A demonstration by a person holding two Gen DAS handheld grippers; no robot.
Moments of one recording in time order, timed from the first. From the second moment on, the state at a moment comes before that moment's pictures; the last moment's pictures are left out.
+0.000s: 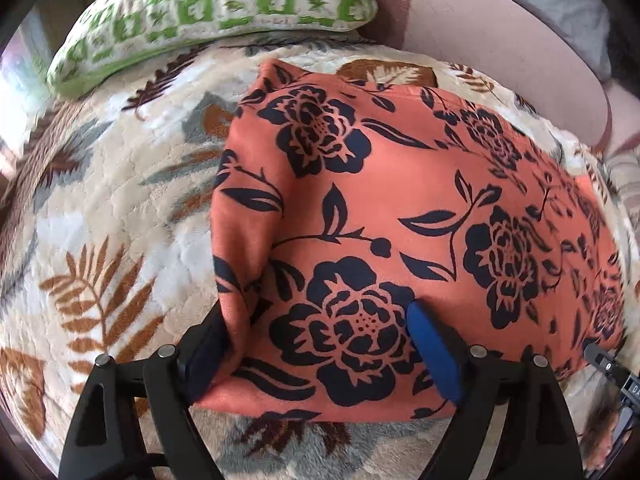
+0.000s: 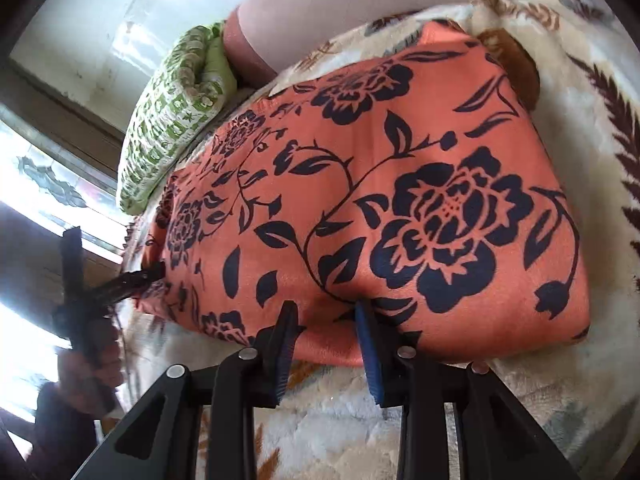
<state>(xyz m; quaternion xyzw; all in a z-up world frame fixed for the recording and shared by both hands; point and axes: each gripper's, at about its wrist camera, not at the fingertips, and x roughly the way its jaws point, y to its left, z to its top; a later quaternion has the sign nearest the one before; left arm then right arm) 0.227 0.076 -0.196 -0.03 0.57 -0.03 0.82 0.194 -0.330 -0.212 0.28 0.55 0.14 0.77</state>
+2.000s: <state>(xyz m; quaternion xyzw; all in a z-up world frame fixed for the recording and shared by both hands) 0.198 0.168 -0.220 -0.43 0.53 0.00 0.73 0.180 -0.387 -0.249 0.60 0.44 0.09 0.66</state>
